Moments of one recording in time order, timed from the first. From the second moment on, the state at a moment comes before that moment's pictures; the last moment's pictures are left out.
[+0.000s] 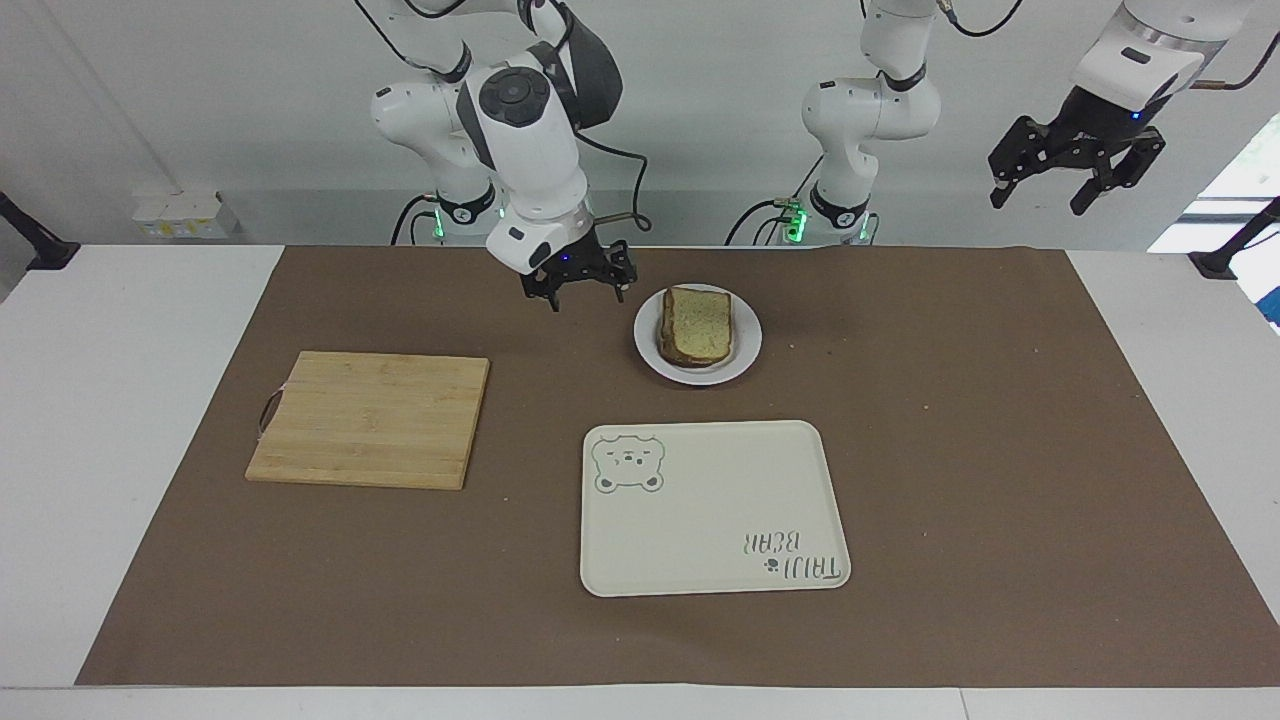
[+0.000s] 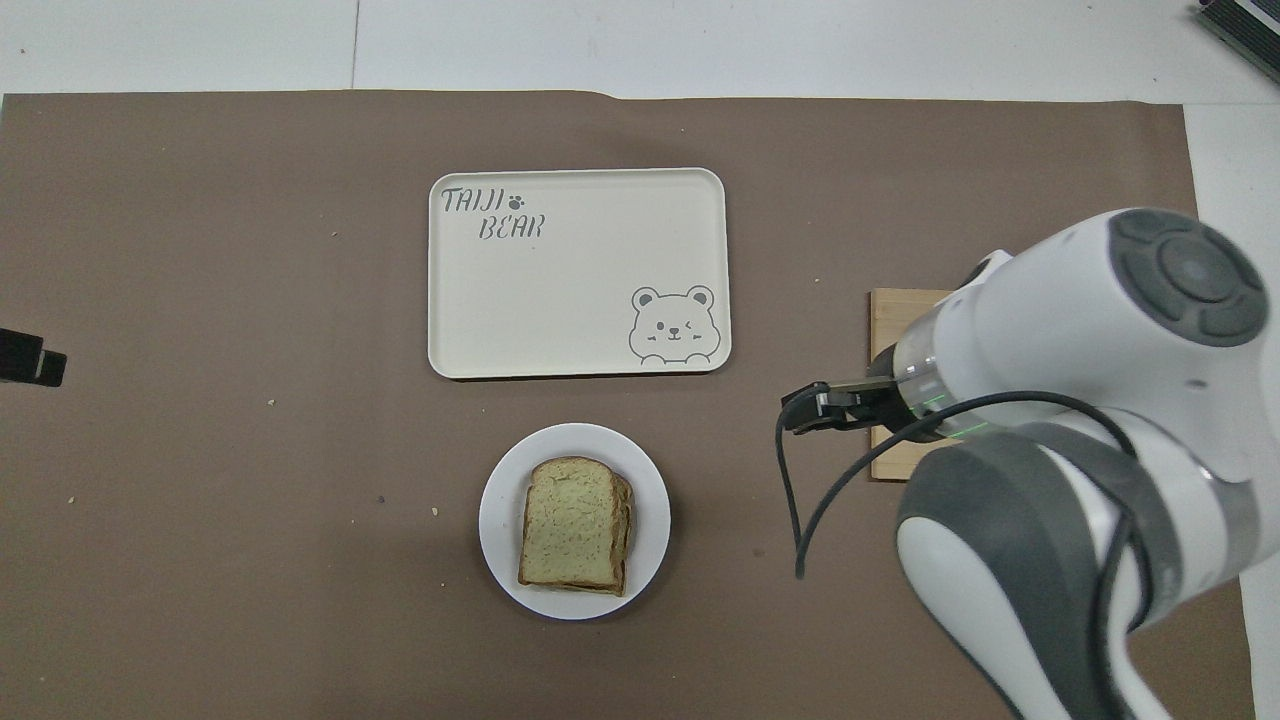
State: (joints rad) left arm -0.08 -0.04 0.04 -1.39 -0.03 1.34 0.10; right arm 0.31 -0.05 -0.03 -1.84 0.17 1.73 0.25
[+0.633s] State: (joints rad) left arm -0.08 -0.07 0.05 -1.45 -0.12 1.34 0.10; right arm 0.07 -0.09 -0.03 -1.77 -0.04 1.70 0.15
